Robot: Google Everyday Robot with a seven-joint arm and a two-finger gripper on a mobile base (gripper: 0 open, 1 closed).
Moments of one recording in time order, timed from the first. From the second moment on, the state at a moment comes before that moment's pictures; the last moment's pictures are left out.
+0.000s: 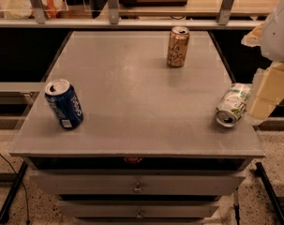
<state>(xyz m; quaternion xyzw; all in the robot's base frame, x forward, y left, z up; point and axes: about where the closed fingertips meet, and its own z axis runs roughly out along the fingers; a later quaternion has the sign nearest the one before) 0.438 -0.216 0.980 -0.60 0.78 -0.04 0.17</state>
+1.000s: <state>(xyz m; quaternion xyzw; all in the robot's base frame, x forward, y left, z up) 0.481 -0.216 0.960 -0.59 0.79 -0.04 0.19</state>
